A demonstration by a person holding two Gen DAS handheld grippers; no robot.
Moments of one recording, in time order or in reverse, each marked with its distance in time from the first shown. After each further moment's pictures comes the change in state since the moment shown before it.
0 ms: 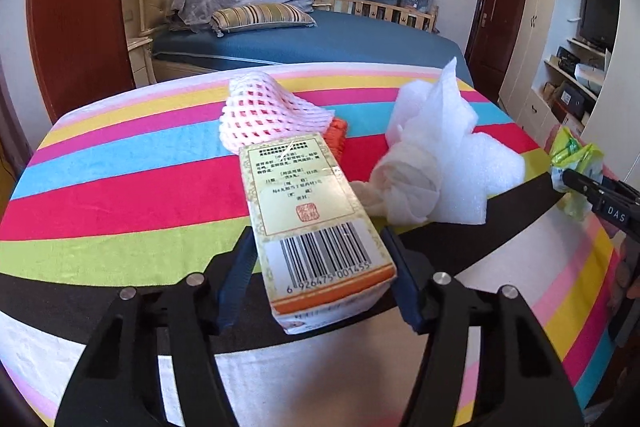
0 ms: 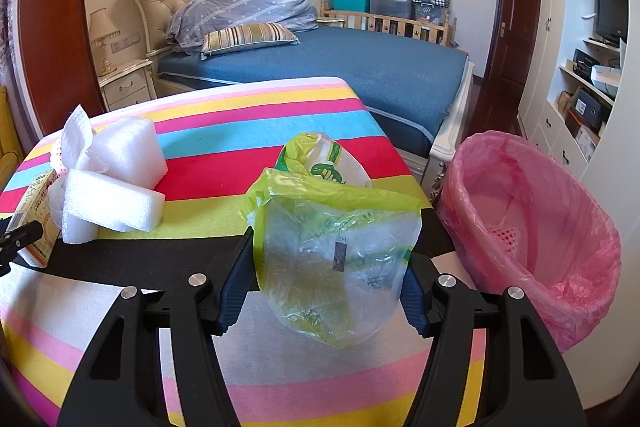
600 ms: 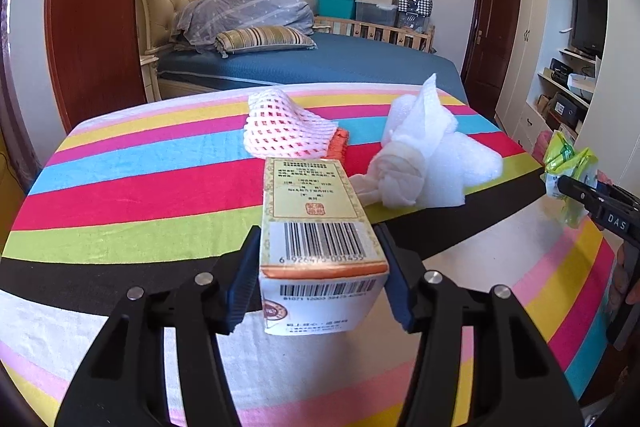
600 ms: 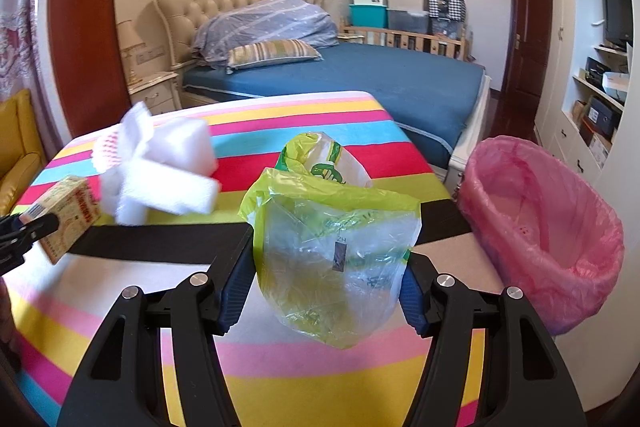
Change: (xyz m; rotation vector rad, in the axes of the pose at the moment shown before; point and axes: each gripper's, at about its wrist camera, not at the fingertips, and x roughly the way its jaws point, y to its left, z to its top) left arm -0.036 0.002 -0.025 0.014 -0.093 0.000; right arm -0.043 0.017 -0.023 -0.012 -0.066 0.092
